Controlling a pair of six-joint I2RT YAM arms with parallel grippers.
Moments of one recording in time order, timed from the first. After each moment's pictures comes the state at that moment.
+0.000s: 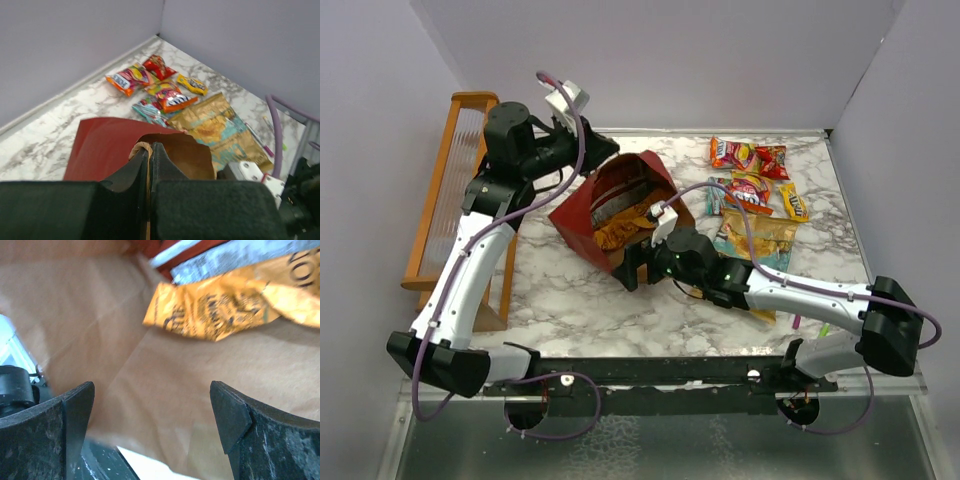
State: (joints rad) left arm -0.30 1.30 1.55 -0.35 0.60 -0.10; right arm 1.06 1.36 0.91 0.09 0.12 0.45
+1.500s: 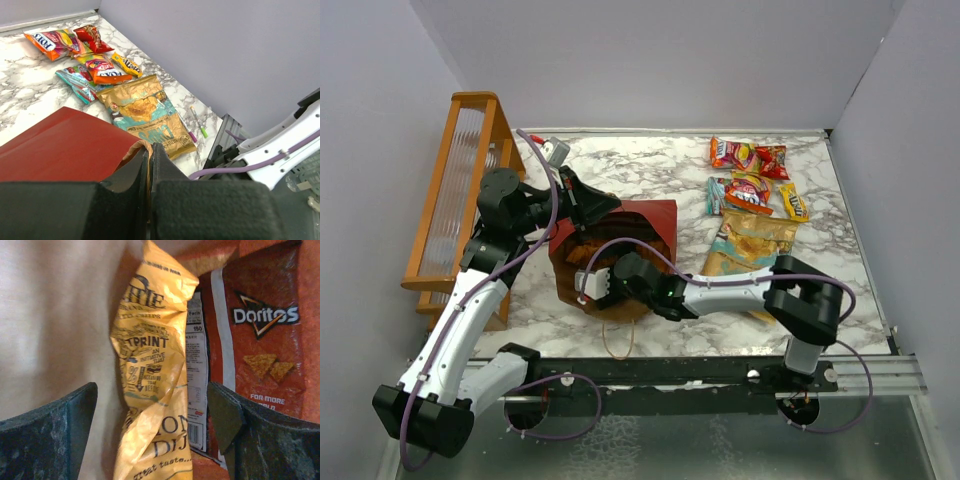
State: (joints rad) left arm -0.30 0.98 1.03 -0.08 0.78 -0.49; right arm 1.20 1.74 0.97 0.33 0.26 -0.84
